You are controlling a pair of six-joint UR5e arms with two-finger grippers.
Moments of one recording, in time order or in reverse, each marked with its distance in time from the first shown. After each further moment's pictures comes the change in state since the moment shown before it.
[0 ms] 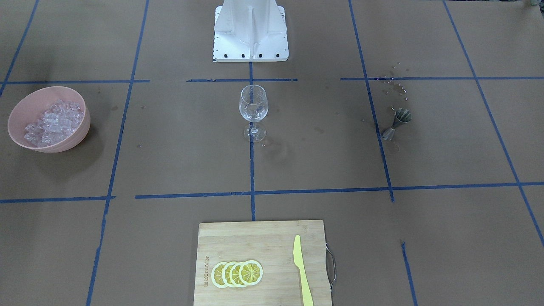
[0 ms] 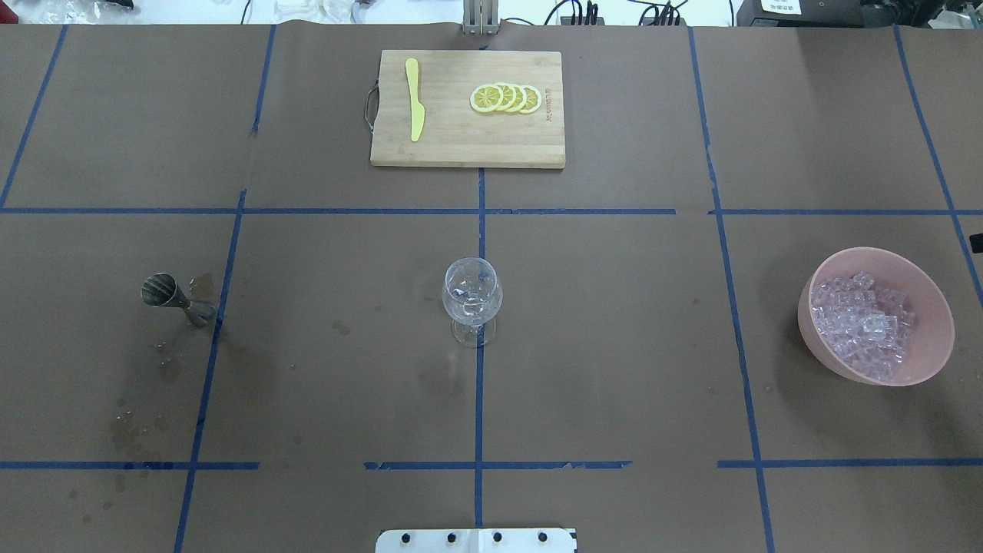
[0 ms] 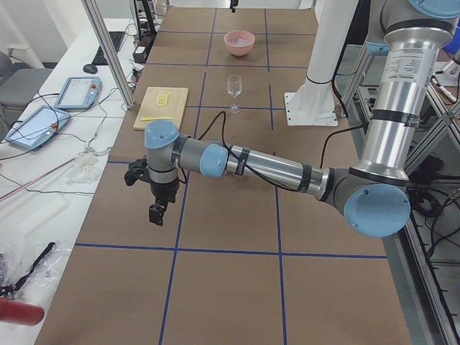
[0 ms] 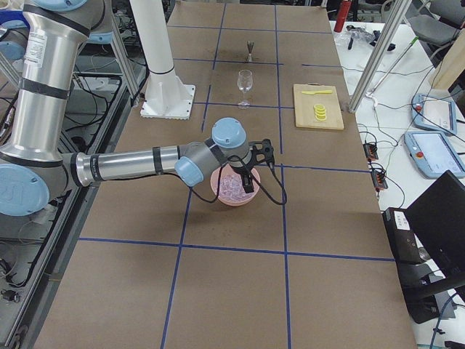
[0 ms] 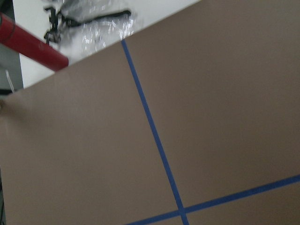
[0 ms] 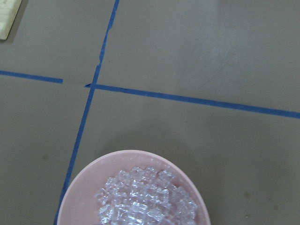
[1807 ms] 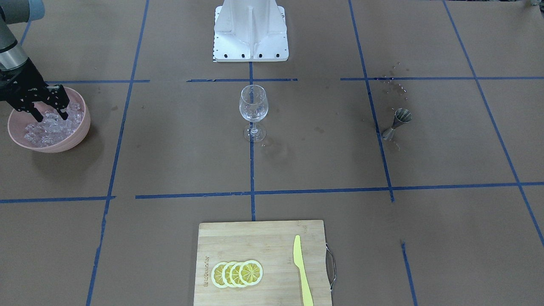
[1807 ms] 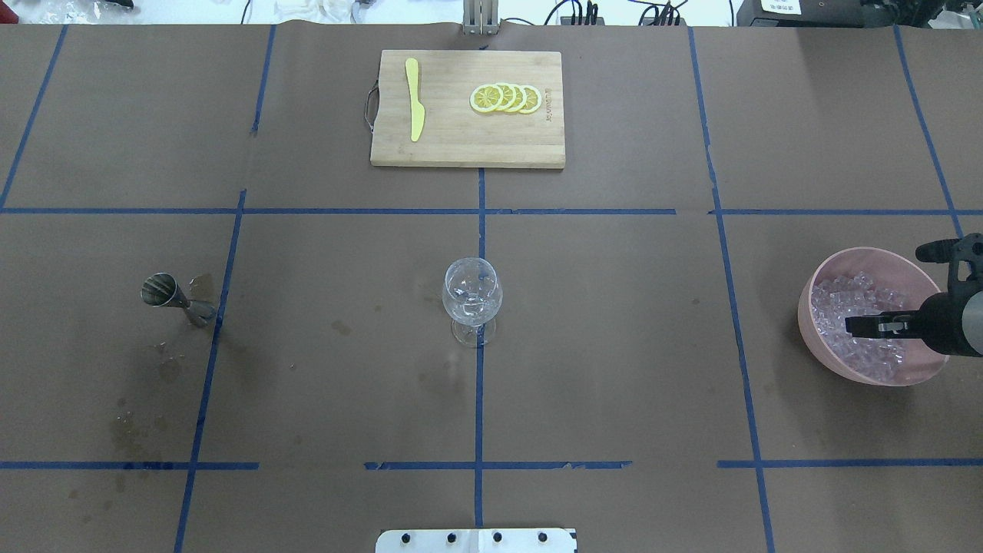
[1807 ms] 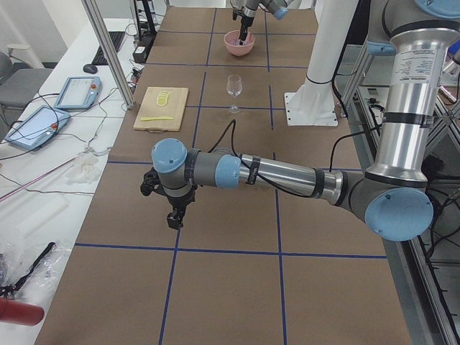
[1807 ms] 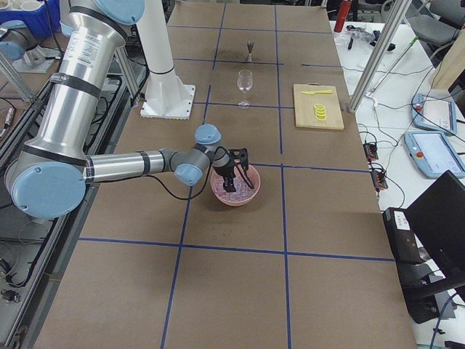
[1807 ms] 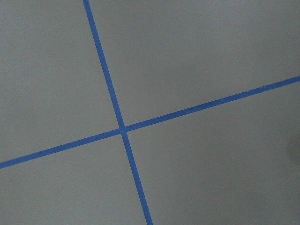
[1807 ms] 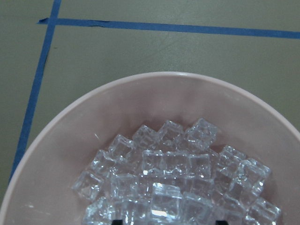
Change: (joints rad) left arm -0.022 0.064 -0.019 0.007 -0.158 0.119; right arm -0.549 -0.098 -0.049 0.283 -0.568 0.499
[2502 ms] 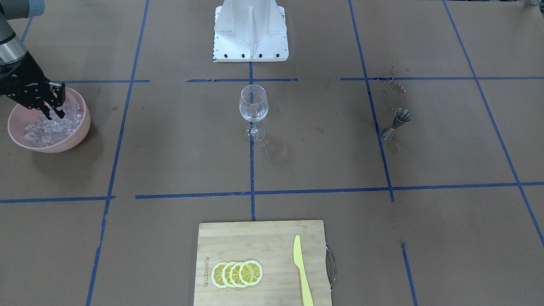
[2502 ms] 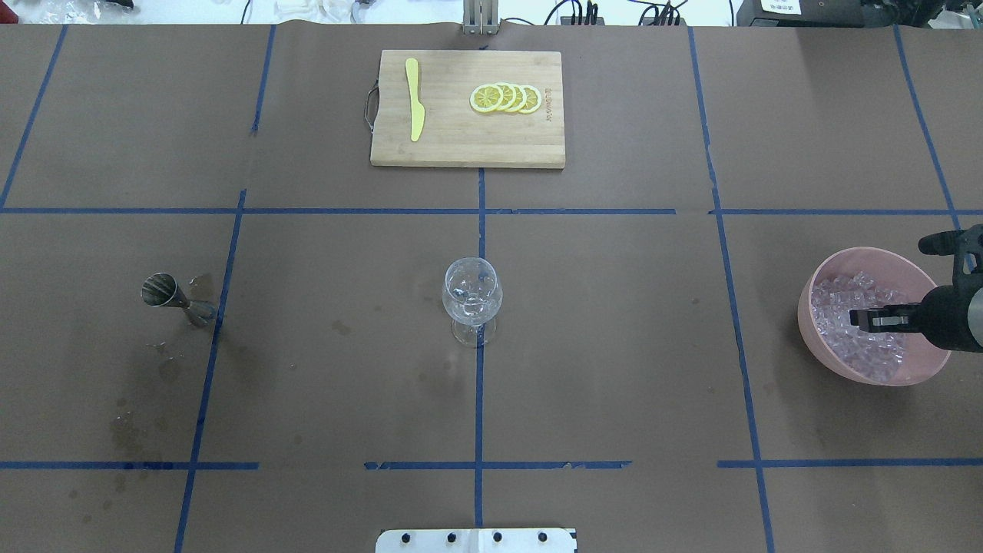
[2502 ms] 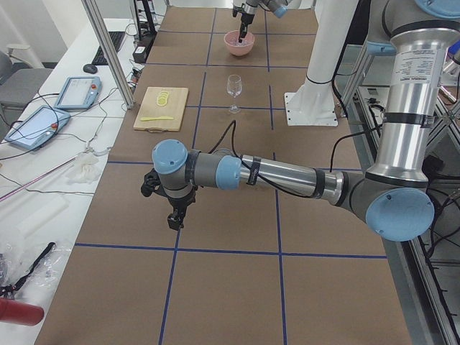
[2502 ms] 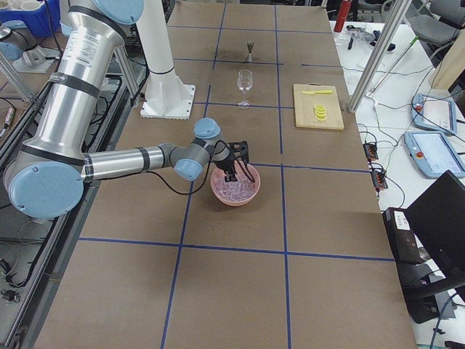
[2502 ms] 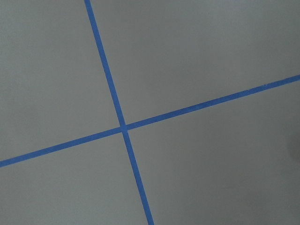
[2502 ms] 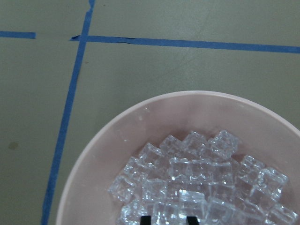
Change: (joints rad) left arm -0.001 0.004 -0.001 0.000 0.001 0.003; right arm 0.020 -0.002 0.071 -0.013 0.026 -0.006
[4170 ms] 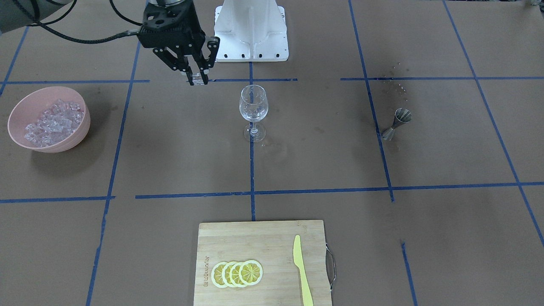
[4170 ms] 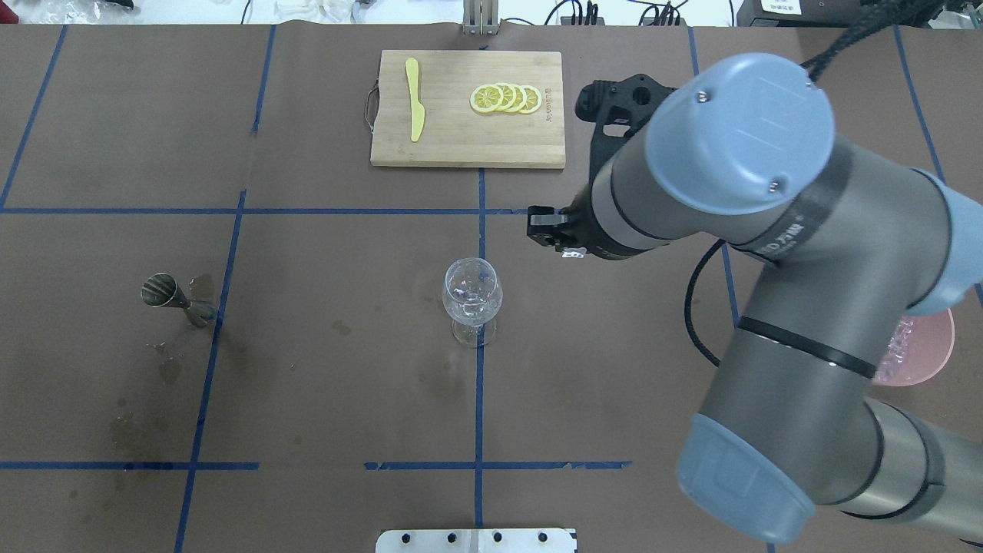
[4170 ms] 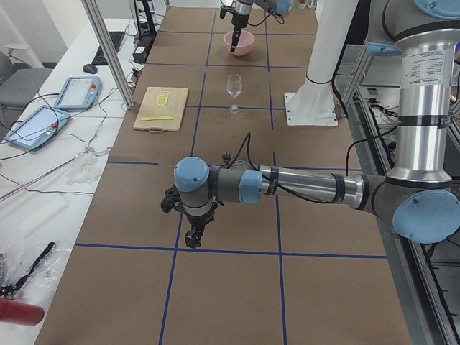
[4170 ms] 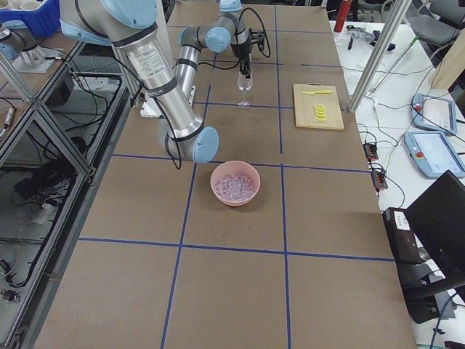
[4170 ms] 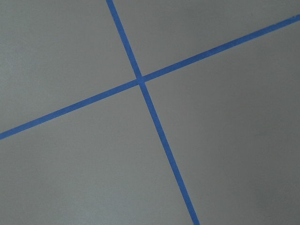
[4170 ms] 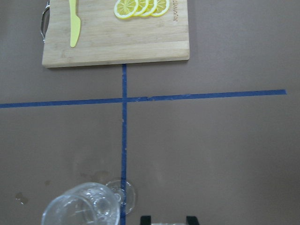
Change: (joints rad) left arm -0.005 0.125 -0.046 -0.015 0.064 0.139; right arm -0.196 1.064 0.116 -1.152 -0.097 0.250
